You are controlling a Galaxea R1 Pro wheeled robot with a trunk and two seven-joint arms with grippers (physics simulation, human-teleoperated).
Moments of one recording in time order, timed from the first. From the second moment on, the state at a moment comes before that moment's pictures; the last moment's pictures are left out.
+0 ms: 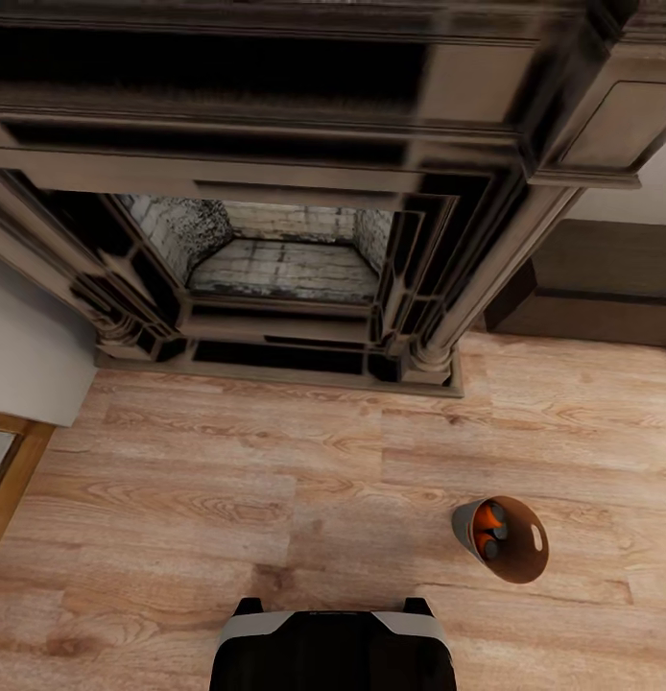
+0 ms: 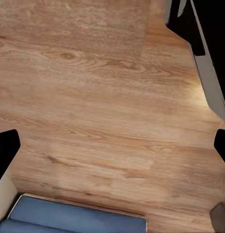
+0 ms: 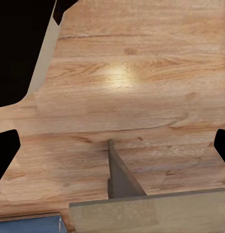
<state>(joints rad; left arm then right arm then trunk) -0.05 0.19 -0.28 -0.01 0.41 -0.38 -0.07 0.15 -0.07 -0.86 -0.15 0.64 -0.49 0.18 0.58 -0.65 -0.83</state>
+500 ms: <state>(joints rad) -0.05 0.16 -0.35 -0.01 0.42 -0.31 -0.18 0.15 -0.07 -0.86 -0.16 0.64 -0.49 0.18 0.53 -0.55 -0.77</state>
